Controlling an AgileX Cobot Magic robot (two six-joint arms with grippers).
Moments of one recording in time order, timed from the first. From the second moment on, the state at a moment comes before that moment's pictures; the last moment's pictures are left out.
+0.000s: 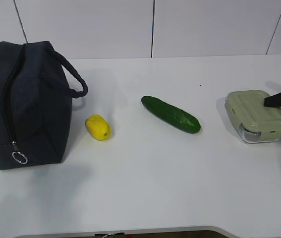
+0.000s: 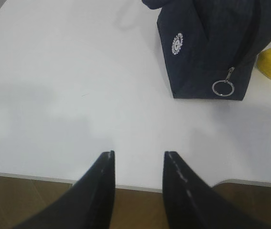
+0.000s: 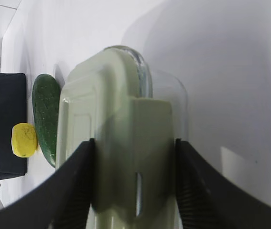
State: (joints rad) left arm 0.01 0.03 -0.50 -0.02 1.11 -0.13; right arm -0.52 2.20 -1.41 1.17 1.18 -1.02
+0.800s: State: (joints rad) left arm 0.01 0.08 -0.55 -0.01 1.11 -0.13; right arm -0.49 2.13 -1.41 1.15 1.15 -0.98
